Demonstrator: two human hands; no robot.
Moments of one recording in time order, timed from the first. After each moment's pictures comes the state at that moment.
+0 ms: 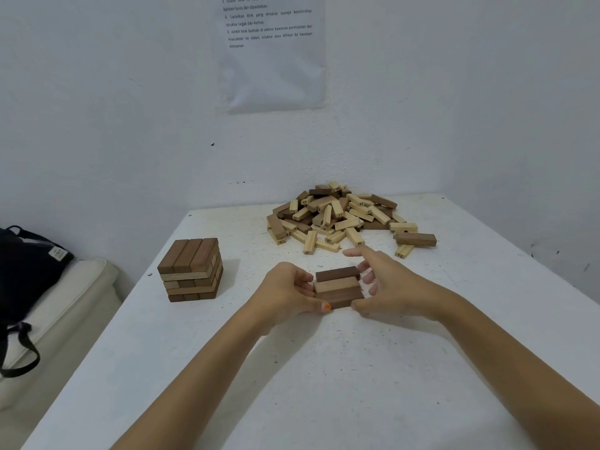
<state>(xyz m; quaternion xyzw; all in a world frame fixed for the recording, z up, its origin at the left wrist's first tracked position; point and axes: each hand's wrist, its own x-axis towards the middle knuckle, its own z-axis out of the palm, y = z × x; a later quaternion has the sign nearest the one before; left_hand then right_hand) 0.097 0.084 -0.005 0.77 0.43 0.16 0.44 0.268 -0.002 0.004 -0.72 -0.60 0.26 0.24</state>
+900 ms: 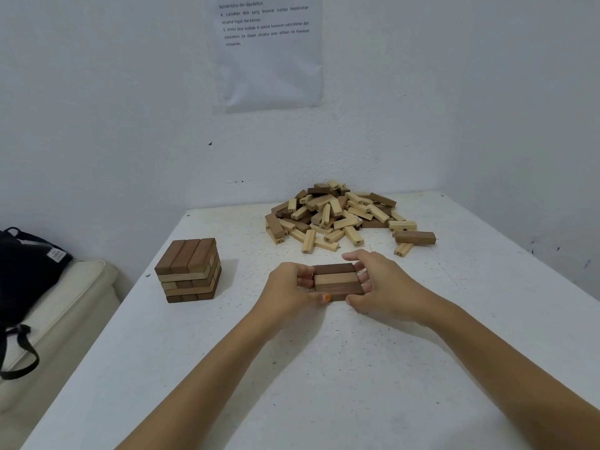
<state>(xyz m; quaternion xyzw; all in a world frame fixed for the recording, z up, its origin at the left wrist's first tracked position) 0.105 0.084 -0.019 0.78 0.40 0.24 0.41 0.261 0.003 -0.005 -0.73 -0.59 0.21 0.28</state>
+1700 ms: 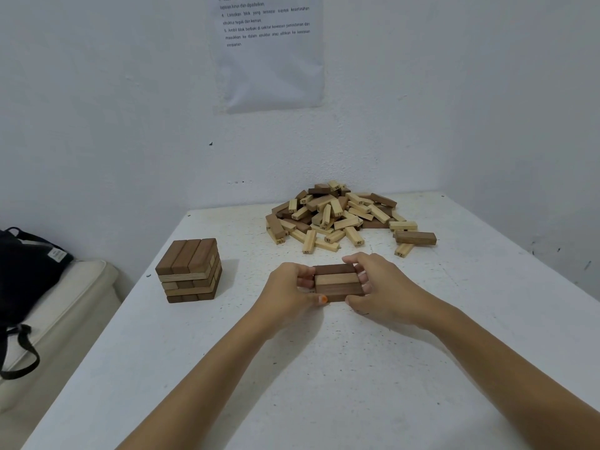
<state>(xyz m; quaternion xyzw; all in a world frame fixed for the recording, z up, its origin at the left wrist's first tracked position) 0.105 0.088 -0.020 0.80 0.40 0.21 0.39 0.263 0.007 -0.014 -0.73 -0.59 0.20 0.27</state>
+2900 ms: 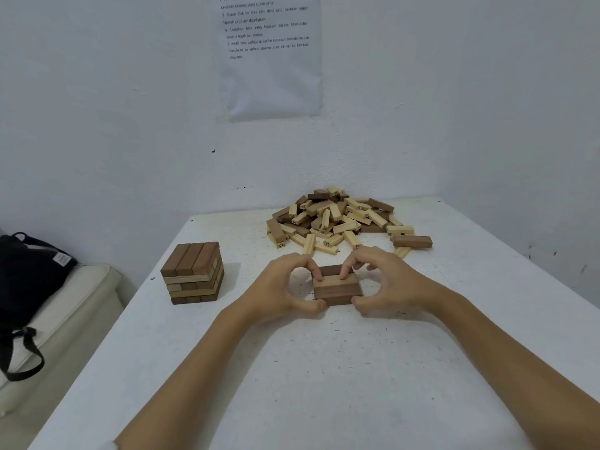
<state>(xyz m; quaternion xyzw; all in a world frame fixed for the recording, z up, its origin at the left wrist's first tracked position) 0.088 0.109 -0.018 0.90 0.24 0.23 0.28 0.290 0.004 -0.011 -0.64 -0.69 0.18 0.30</state>
